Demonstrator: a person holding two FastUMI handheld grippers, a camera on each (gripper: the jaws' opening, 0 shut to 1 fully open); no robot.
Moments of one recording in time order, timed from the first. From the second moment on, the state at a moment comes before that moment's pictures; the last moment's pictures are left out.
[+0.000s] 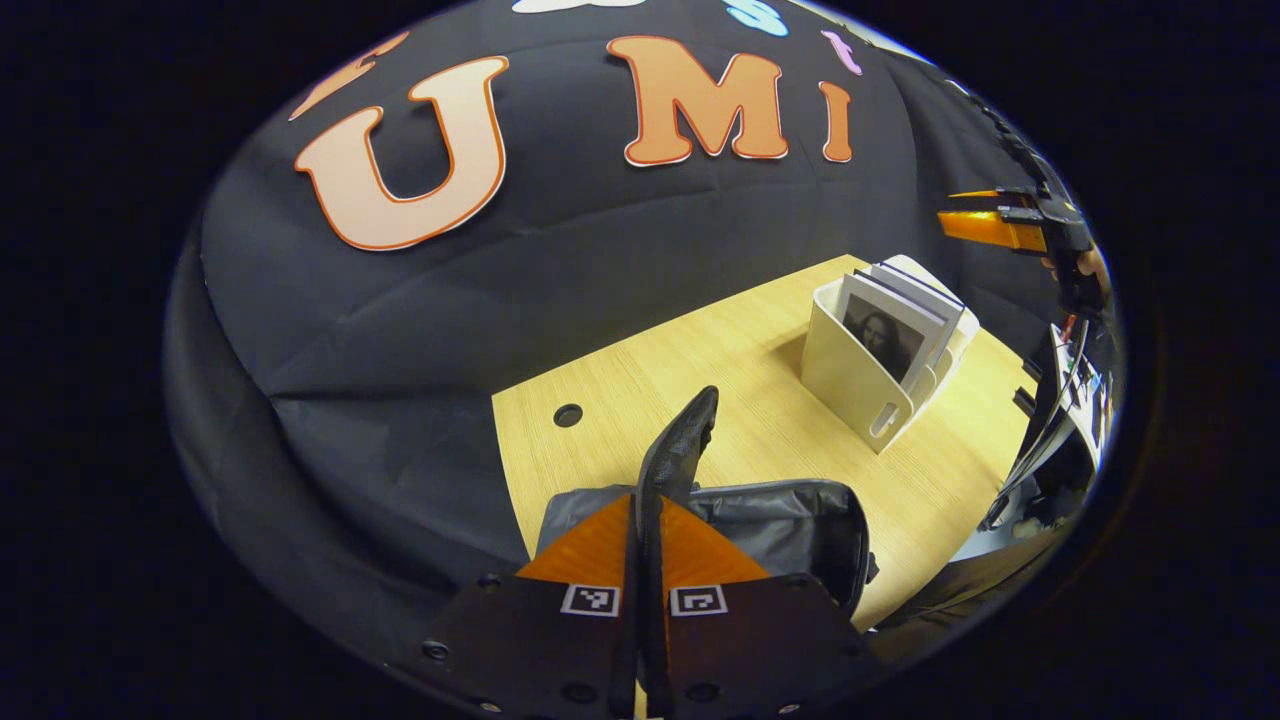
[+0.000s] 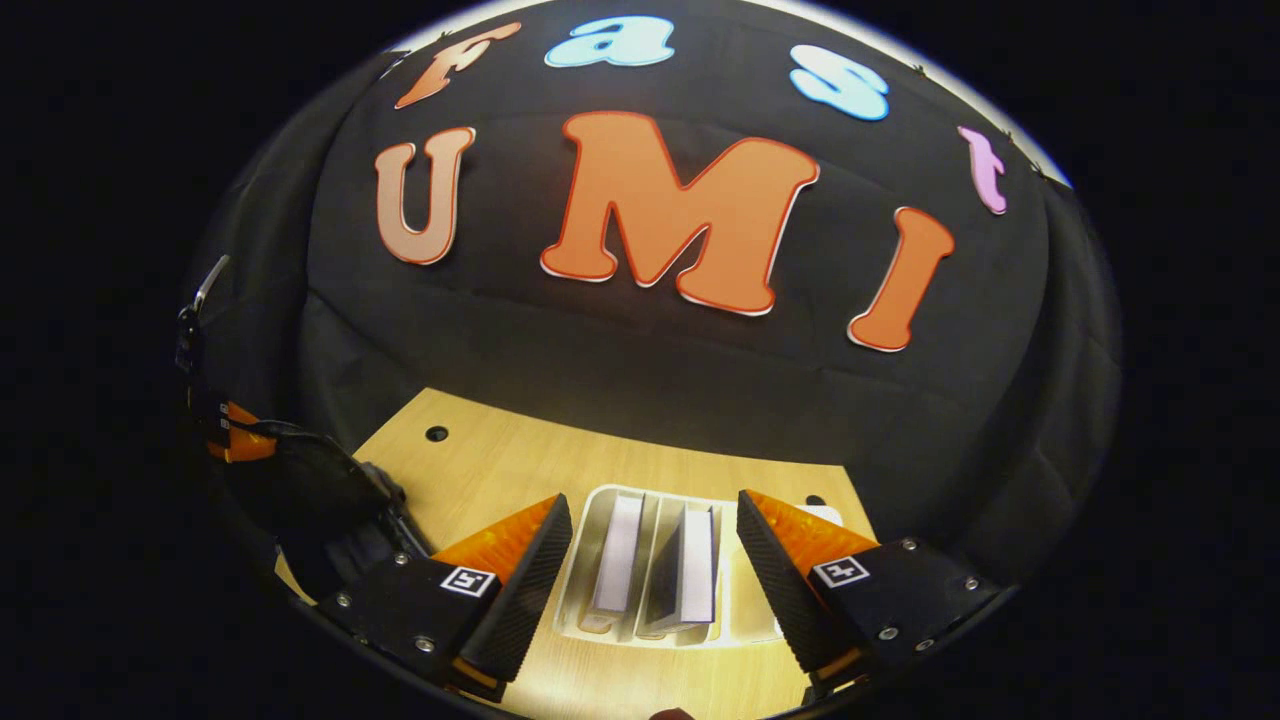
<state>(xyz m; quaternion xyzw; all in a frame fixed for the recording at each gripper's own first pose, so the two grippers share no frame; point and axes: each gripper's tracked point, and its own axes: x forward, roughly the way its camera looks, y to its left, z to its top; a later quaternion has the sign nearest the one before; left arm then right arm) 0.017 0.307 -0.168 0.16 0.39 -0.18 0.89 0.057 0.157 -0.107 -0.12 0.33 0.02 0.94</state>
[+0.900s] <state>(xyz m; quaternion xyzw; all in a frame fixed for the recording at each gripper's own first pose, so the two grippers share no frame) 0.021 0.299 -0.175 0.16 0.43 -0.15 0.88 0.075 0.150 -0.243 -0.05 0.61 0.07 0.79</state>
